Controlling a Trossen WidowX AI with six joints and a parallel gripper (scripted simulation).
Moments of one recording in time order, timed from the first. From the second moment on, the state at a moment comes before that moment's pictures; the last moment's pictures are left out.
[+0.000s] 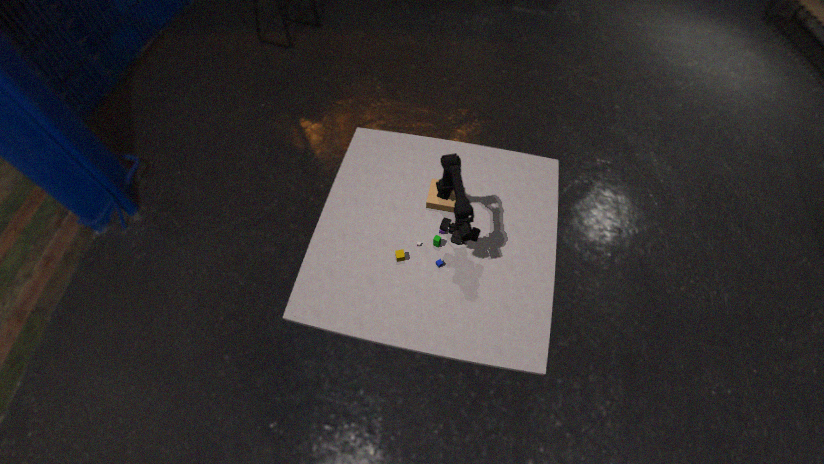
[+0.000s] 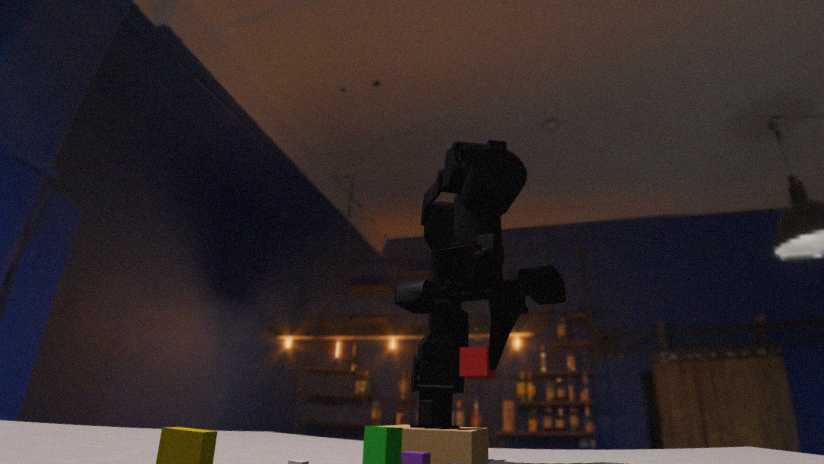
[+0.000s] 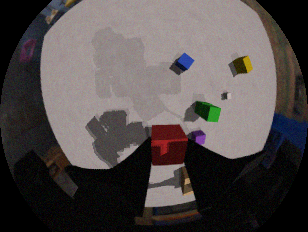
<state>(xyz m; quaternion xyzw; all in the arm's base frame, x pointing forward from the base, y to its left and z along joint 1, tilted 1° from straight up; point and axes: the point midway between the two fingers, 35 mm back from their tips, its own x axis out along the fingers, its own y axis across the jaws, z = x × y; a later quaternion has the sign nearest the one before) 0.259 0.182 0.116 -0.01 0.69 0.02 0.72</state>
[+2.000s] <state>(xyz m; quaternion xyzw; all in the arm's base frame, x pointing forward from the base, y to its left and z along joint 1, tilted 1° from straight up) 0.275 0.074 0.058 -0.01 0.69 0.02 0.72</state>
